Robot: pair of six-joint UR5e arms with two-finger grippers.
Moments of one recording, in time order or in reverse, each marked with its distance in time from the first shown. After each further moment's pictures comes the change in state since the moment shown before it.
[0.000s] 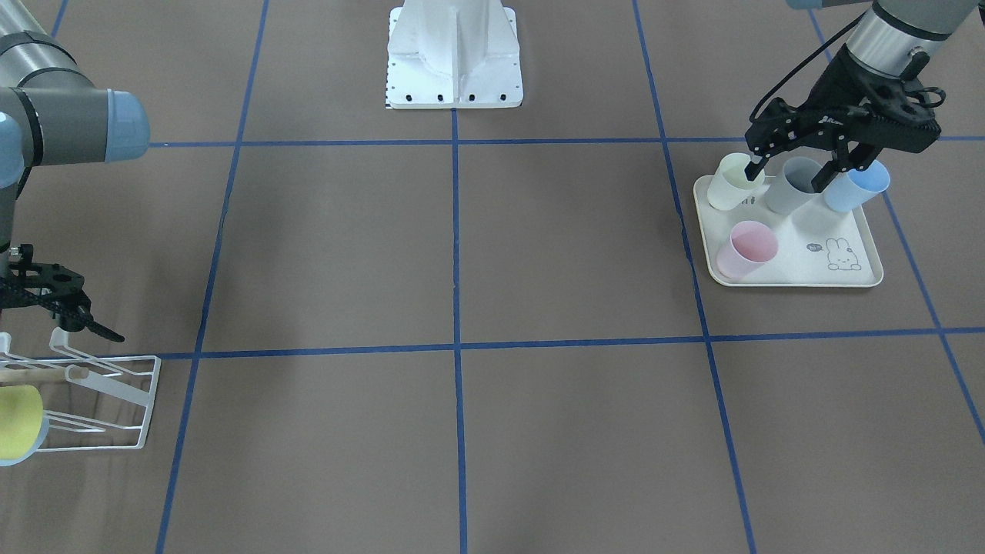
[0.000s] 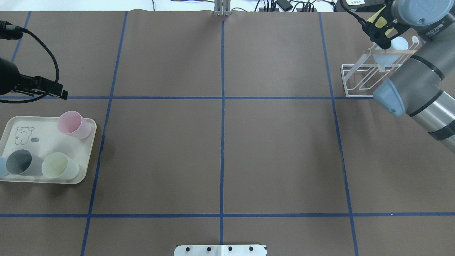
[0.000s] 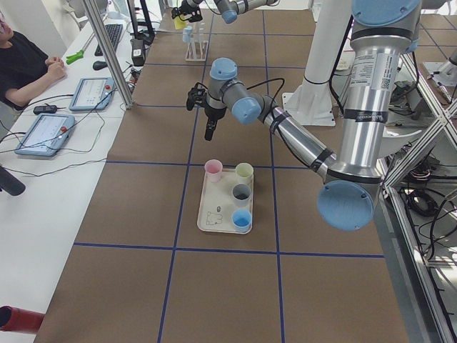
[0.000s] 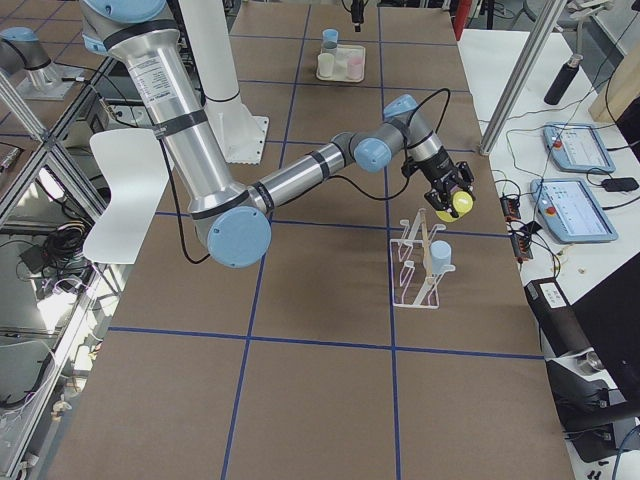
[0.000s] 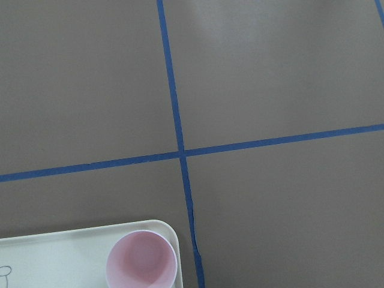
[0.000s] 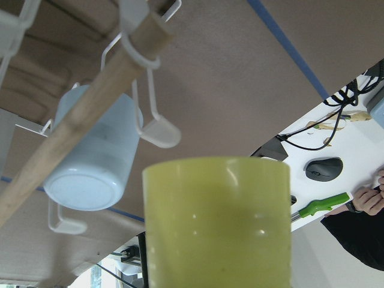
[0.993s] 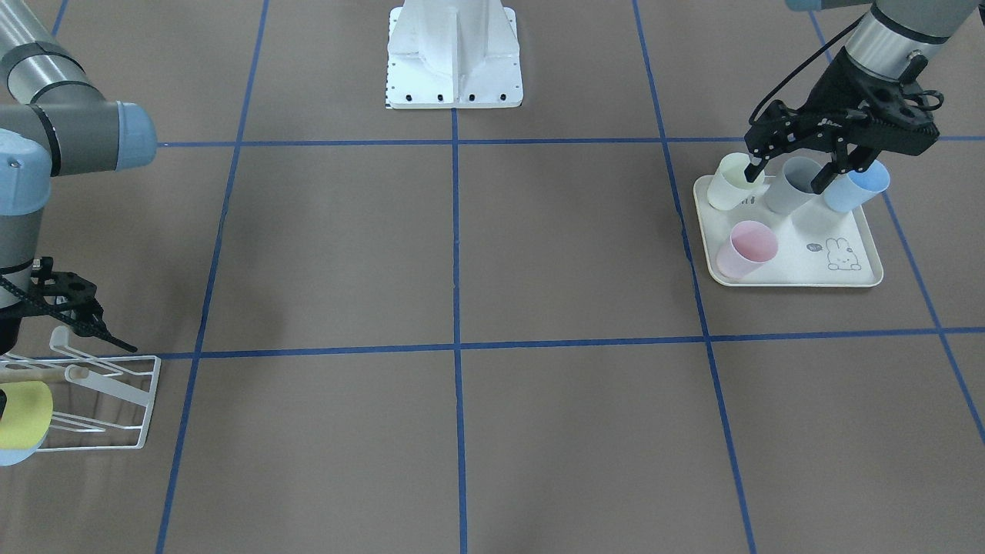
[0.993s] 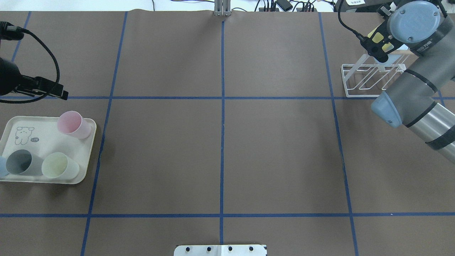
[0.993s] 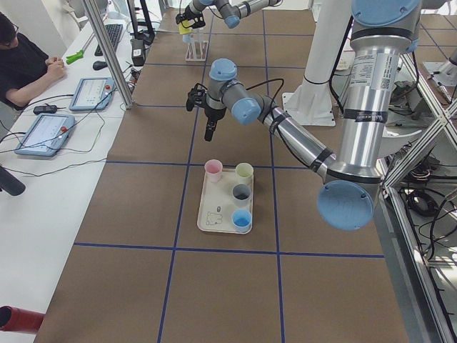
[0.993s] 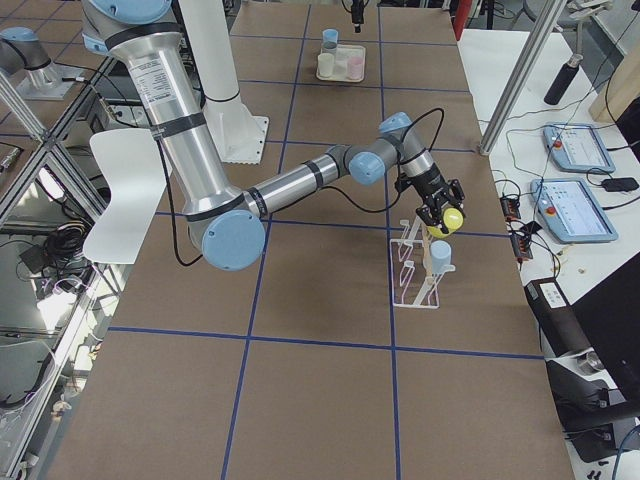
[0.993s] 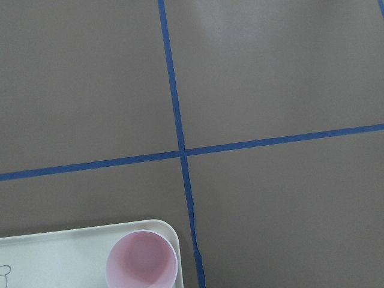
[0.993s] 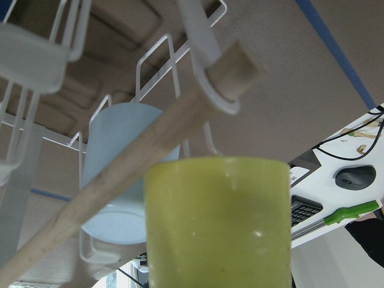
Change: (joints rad) left arm 0.002 0.000 0.007 0.000 0.000 0.002; right arm -0.045 -0.028 -0.033 0.002 -0.041 0.027
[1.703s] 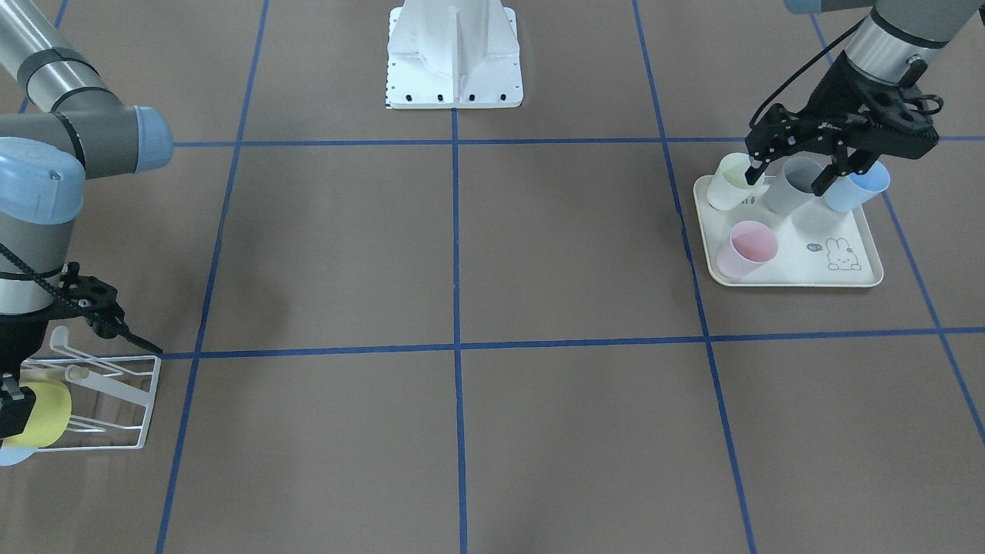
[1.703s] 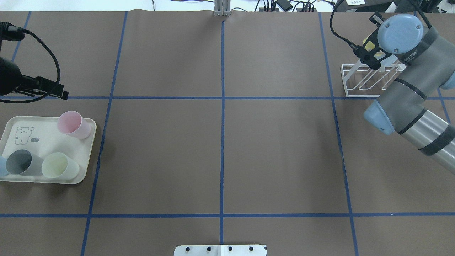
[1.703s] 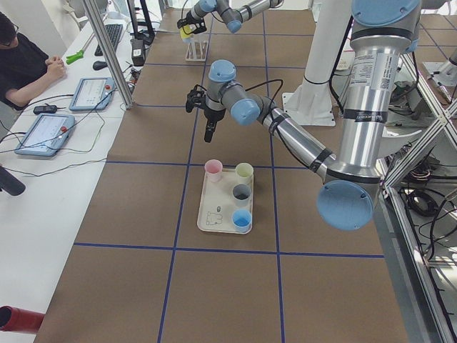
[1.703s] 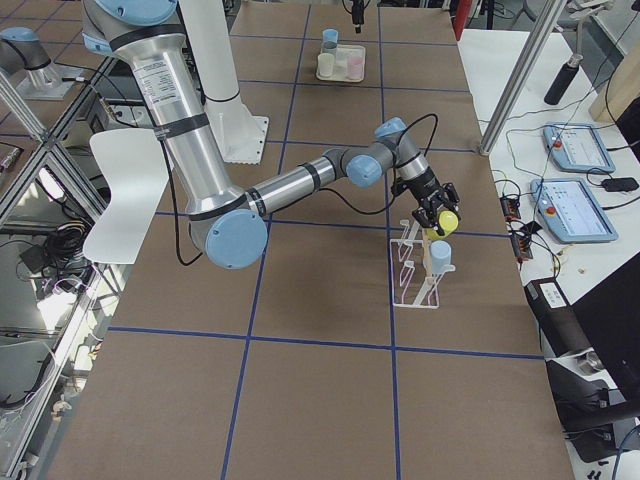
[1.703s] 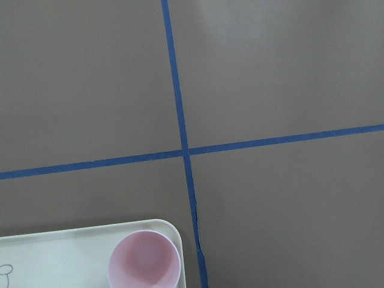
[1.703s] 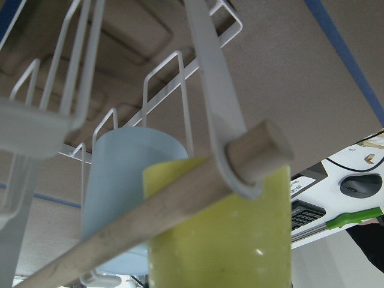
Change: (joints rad) left arm 0.000 -0.001 0.008 -0.001 0.001 -0.001; right arm -0.042 0.001 -0.019 0.000 -0.058 0.004
